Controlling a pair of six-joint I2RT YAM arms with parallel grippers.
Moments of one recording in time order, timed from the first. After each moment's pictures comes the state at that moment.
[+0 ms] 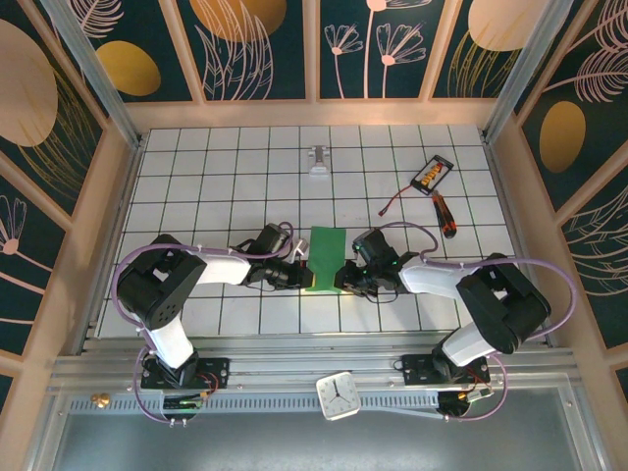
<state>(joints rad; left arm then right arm) -0.67 1.75 0.71 0.07 0.59 -0.67 0.70 1.50 0.59 -0.11 -0.37 0.91</state>
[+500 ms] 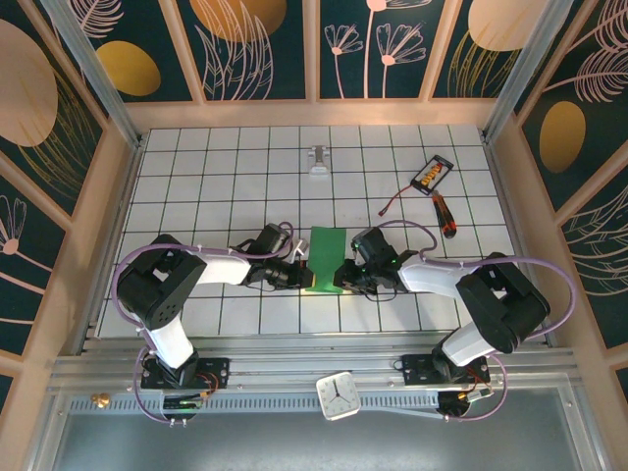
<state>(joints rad) -0.67 1.75 0.71 0.07 0.59 -0.67 0.70 1.50 0.61 -0.12 -0.37 0.90</state>
